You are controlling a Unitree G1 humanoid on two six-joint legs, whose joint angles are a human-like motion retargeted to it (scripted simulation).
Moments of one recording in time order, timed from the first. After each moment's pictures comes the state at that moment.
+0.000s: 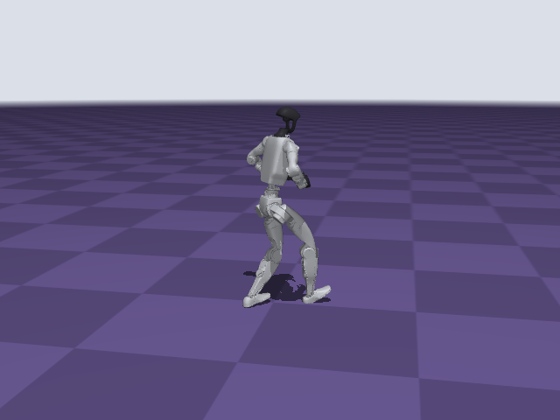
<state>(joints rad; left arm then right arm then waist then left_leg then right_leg) 0.24 0.85 -0.70 -0.23 0.27 -0.62 0.46 0.26 -0.92 0.62 -0.26 -0.10 -0.63 -0.22 0.01 0.02 0.15 -0.27 -0.05 0.24 0.88 -0.87 0.13 -0.72 -0.09 -0.27 0.56 -0.53 0.07</state>
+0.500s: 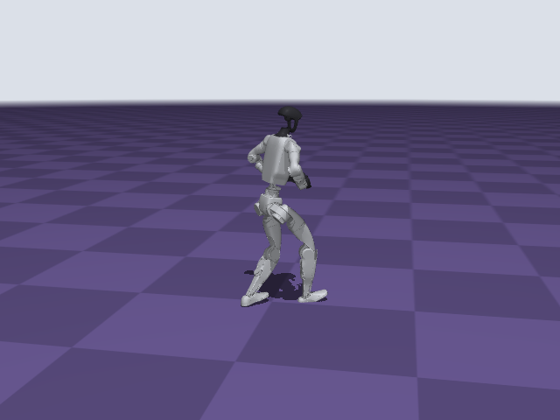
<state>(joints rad) 0.24 0.84 -0.76 -0.19 0.27 -0.61 0.46 0.31 -0.94 0.63 -0.26 -0.14 -0.63 -0.29 -0.01 0.00 0.08 -0.29 -0.14 0.22 0.85 -0.87 0.14 -0.75 -0.16 -0.26 0.61 -0.46 0.09</state>
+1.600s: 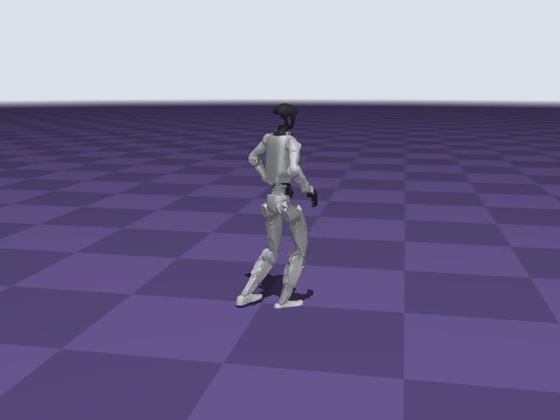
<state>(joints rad) 0.30 0.72 -0.67 0.21 -0.06 -0.44 -0.16 0.38 -0.79 0.51 0.10 0.08 -0.37 0.09 -0.08 0.11 0.03 -0.08 0.12 0.15 0.79 -0.80 -0.01 -0.25 0.08 -0.25 0.45 -0.49 0.04</state>
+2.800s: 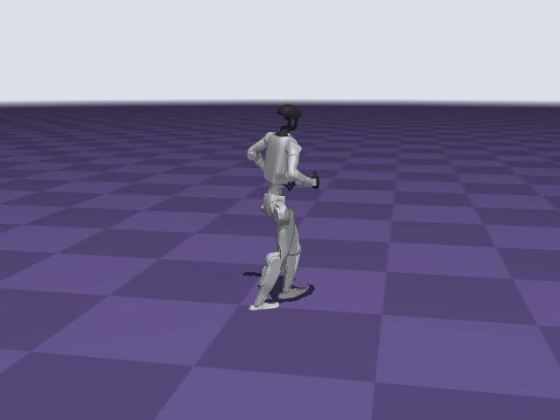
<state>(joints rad) 0.39 0.77 -0.50 -0.09 -0.36 -0.34 -0.38 0.30 -0.75 0.34 -0.29 0.29 -0.27 0.29 0.07 0.17 0.02 -0.63 -0.03 -0.06 0.69 -0.49 -0.06 -0.01 0.17 -0.08 0.23 -0.55 0.01</state>
